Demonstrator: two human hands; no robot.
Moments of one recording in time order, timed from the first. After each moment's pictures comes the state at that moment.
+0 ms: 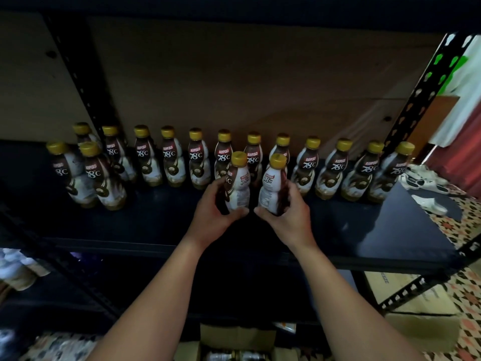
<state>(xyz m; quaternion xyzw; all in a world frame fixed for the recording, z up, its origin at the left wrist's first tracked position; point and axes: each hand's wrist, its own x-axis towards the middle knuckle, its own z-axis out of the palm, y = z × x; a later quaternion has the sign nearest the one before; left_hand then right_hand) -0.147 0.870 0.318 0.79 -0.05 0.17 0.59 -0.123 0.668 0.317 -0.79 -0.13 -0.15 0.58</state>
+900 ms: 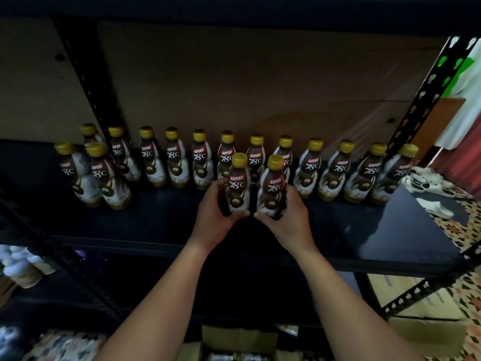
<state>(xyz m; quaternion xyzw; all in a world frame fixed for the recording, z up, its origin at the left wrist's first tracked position) -0.150 0.867 0.314 0.79 -0.03 0.19 0.58 -0.122 0.673 0.312 -0.83 -0.14 -0.15 0.53</state>
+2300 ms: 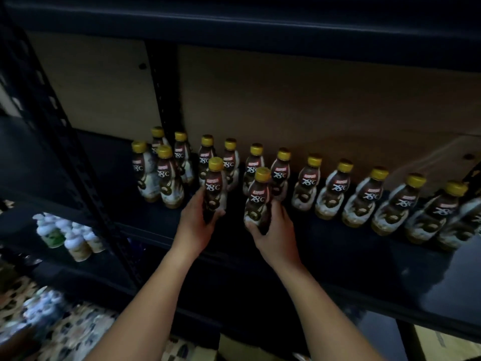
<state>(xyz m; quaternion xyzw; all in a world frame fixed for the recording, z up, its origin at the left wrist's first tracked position) -0.188 0.984 0.319 0.85 0.08 0.28 0.43 -0.135 0.791 0.312 -0.85 -0.22 -0.11 0.46</state>
